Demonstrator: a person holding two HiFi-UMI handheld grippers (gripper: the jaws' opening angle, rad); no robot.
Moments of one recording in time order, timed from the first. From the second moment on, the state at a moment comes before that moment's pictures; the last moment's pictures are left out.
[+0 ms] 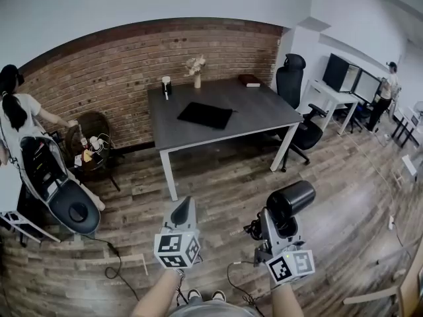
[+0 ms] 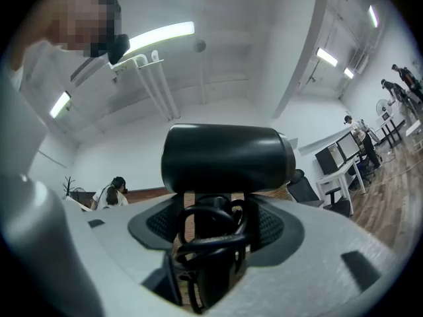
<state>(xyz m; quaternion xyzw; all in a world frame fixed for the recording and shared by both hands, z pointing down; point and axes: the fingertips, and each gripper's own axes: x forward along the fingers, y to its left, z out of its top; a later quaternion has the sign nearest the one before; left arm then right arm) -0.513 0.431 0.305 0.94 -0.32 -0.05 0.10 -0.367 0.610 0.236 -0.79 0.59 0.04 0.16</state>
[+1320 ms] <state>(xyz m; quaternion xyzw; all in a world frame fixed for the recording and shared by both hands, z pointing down) -0.417 0.292 0.333 0.95 -0.31 -0.02 0.08 -0.249 0.505 0.277 -0.82 0.55 0.00 0.16</state>
